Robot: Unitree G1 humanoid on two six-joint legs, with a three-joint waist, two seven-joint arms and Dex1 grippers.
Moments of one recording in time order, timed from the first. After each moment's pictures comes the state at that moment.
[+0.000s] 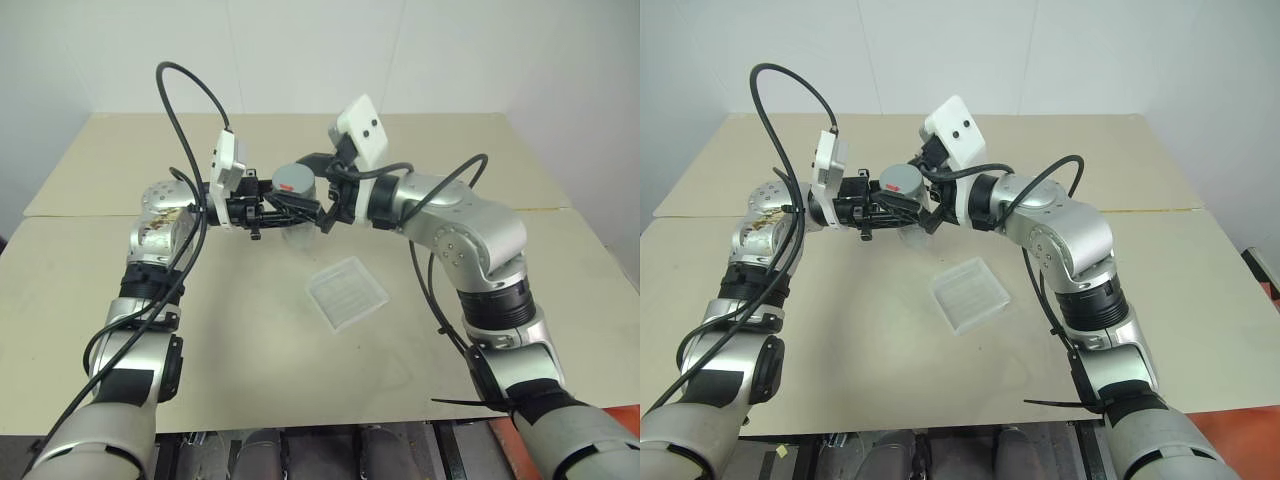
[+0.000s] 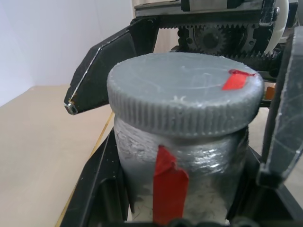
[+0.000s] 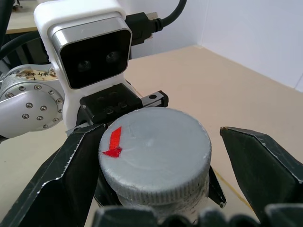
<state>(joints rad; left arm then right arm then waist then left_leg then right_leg) -0.96 0.47 0.00 0.58 -0.41 0.11 -1.46 -0.97 -0.31 0.18 -0.14 0.51 0.84 0.55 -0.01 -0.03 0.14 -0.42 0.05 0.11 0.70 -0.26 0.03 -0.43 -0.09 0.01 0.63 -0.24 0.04</state>
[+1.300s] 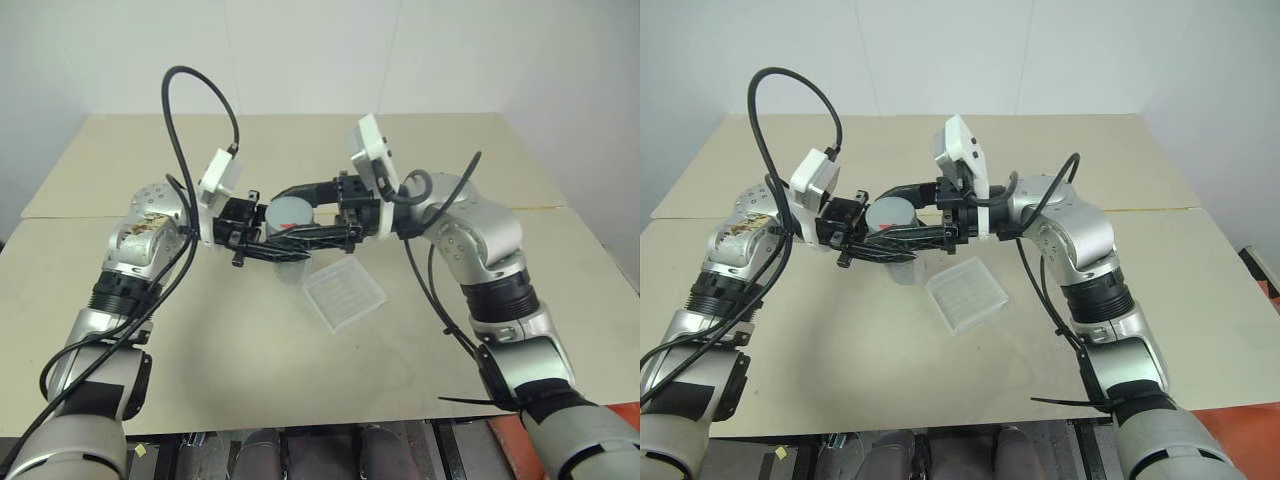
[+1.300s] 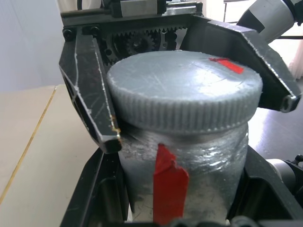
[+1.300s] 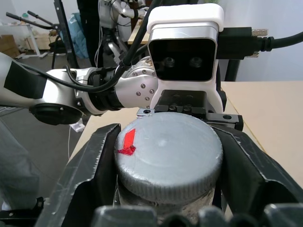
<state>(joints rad) -0.88 0.65 -0.19 0.37 -0.65 0.18 -1.60 -0.97 -0.36 0.18 0.03 0.57 0.60 1.12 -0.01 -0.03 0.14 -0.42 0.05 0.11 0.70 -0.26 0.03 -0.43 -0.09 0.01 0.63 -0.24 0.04</state>
